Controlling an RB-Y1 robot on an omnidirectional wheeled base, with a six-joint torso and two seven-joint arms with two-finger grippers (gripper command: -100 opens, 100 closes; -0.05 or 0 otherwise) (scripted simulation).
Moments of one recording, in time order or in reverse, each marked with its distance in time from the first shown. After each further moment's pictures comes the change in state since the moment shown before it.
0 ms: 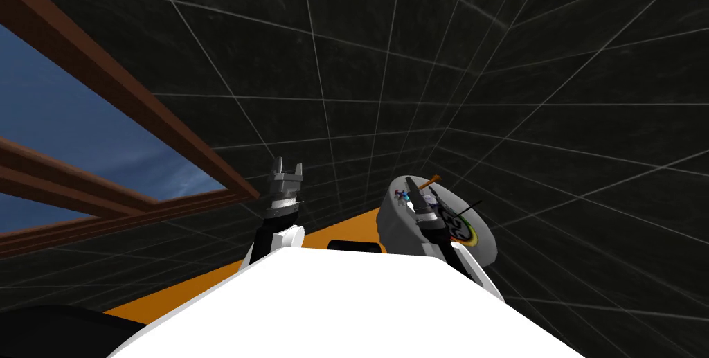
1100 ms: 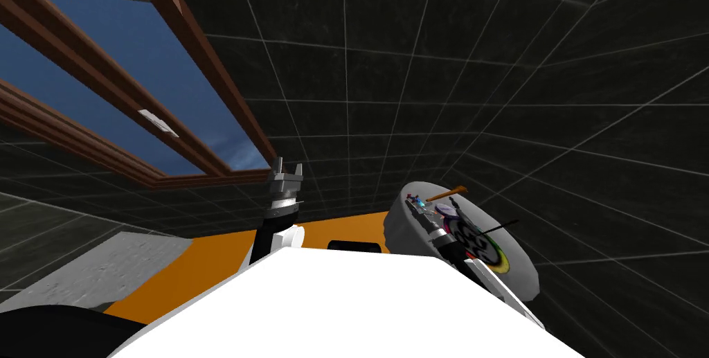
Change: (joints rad) left arm 0.000 0.000 0.000 0.000 0.000 0.000 0.000; right arm 0.016 -0.205 -0.030 0.355 0.166 0.000 0.205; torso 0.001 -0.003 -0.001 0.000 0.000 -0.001
